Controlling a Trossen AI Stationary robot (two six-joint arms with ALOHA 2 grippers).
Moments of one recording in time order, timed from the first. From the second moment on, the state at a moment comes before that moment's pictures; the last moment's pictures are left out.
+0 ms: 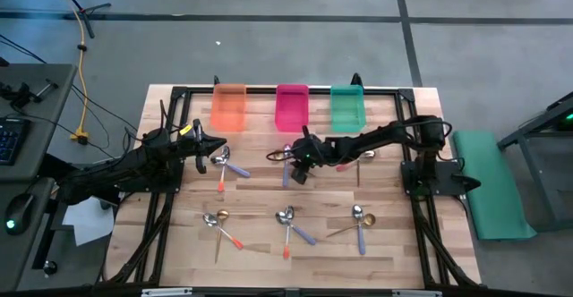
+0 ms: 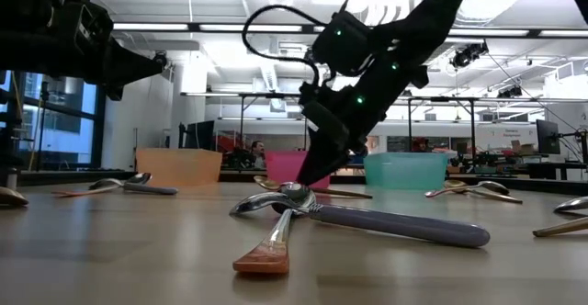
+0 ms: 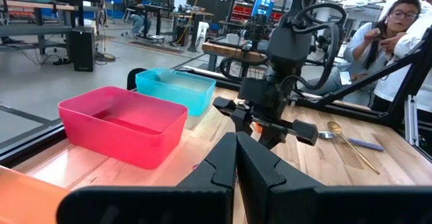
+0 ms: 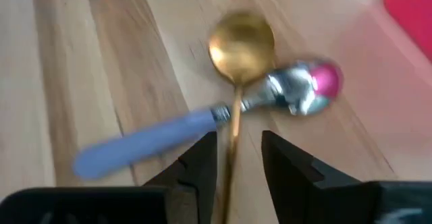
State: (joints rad) left arm 0.37 0.06 0.01 0.03 0.12 -0.15; right arm -0.09 1.91 1.00 0.05 0.10 0.28
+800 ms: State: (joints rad) left arm 0.37 0.06 0.01 0.03 0.12 -0.15; right arm -0.16 1.92 1.00 -0.02 0.05 0.11
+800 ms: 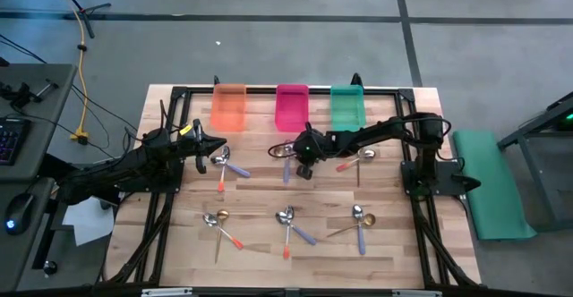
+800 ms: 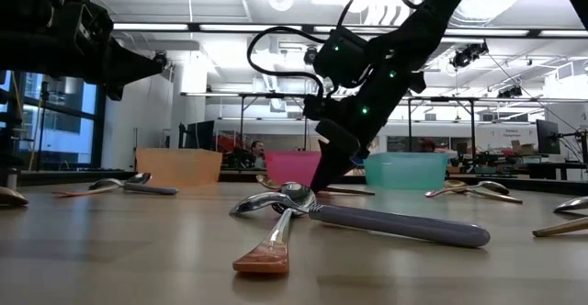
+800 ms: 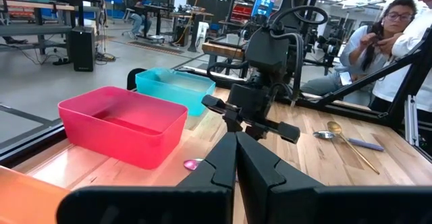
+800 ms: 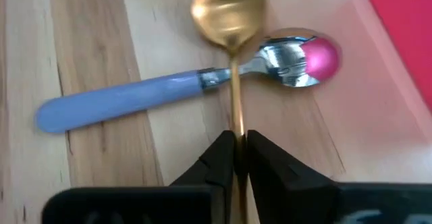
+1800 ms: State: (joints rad) left arm 0.37 0.06 0.01 0.03 0.12 -0.15; right arm -0.18 1.59 0.99 -0.12 0.21 0.38
